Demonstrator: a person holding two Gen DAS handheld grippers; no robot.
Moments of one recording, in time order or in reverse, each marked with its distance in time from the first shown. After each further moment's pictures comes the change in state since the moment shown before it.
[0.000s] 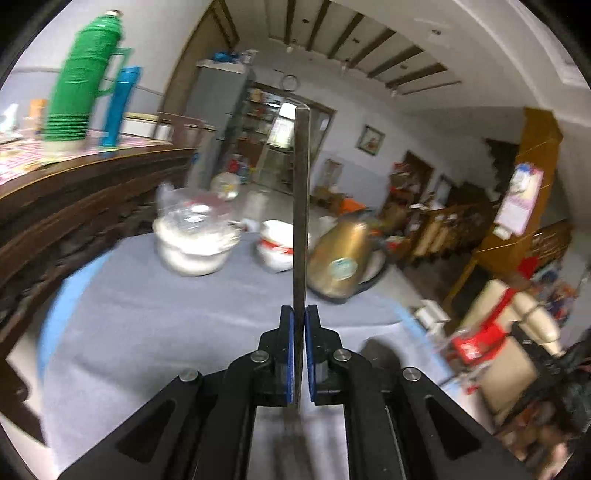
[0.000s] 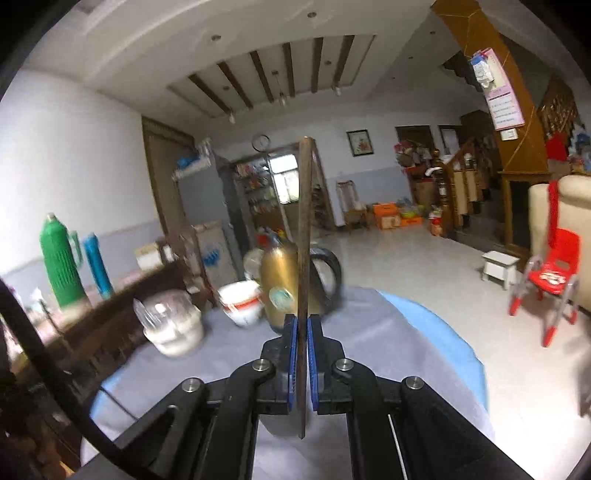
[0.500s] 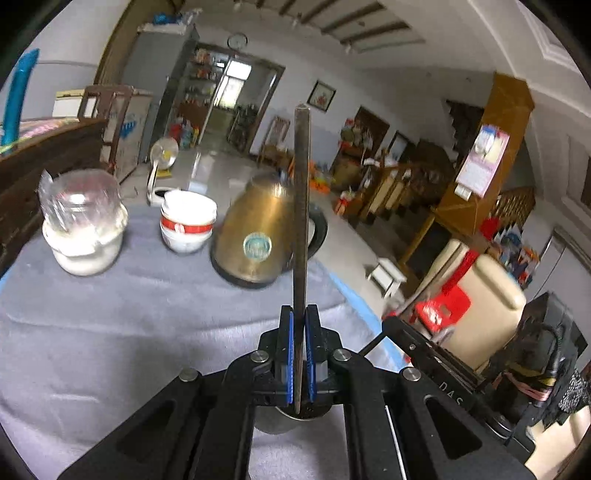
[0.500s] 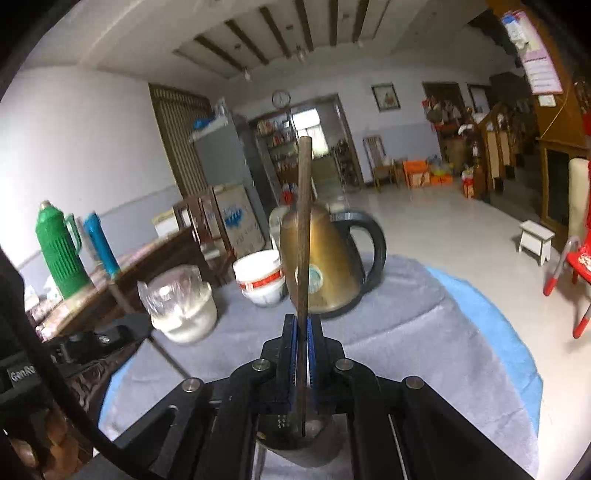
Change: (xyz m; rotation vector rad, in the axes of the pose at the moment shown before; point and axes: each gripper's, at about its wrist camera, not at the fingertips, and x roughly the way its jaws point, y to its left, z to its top) left arm 0.130 -0.093 0.012 0.074 0.200 -0.151; right arm 0.130 0.006 0.003 -0.003 0.223 0.088
